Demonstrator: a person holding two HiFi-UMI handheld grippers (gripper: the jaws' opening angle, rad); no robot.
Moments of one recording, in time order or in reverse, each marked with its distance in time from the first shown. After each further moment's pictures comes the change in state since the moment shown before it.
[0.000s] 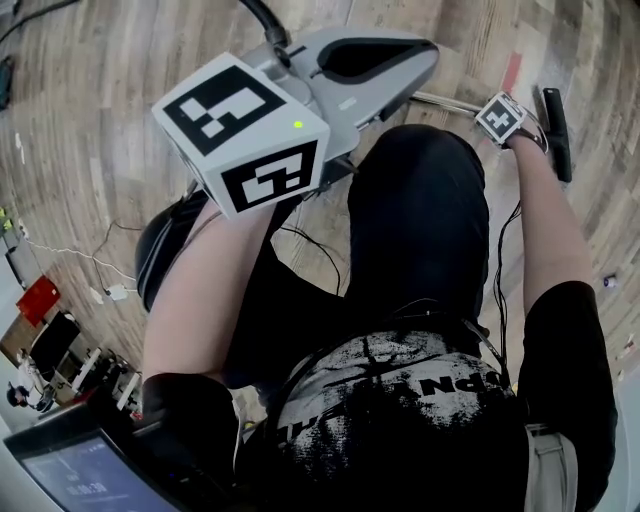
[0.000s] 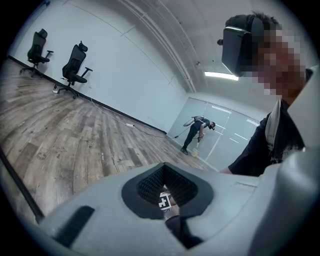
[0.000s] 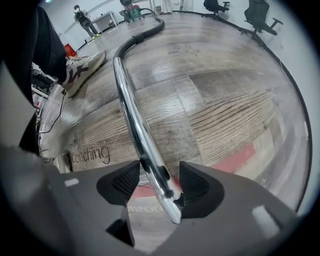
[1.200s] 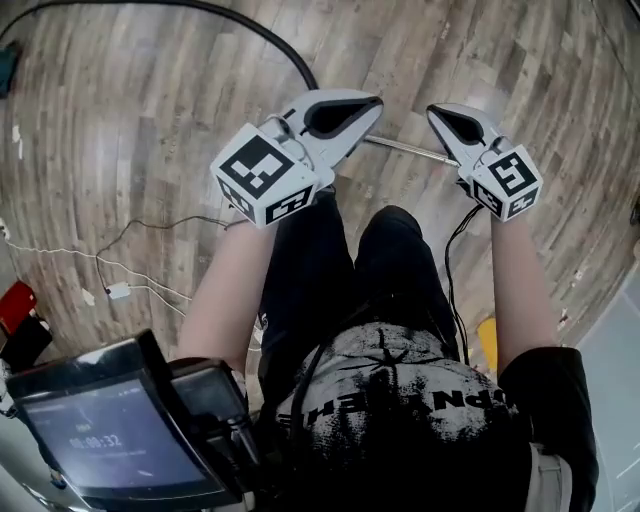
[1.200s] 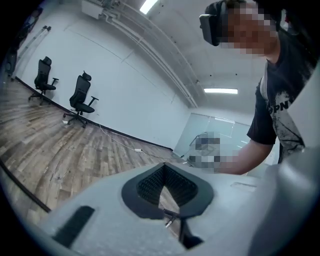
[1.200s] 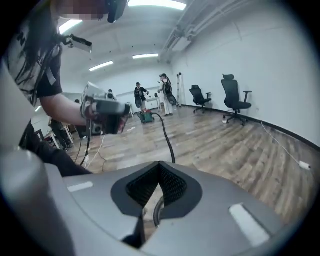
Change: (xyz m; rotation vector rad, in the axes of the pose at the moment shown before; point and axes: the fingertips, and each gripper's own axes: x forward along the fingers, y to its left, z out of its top) left arm -0.214 -0.005 0.267 0.056 -0.155 0.078; right arm -0.623 0.095 0.320 0.016 -0.987 0.071
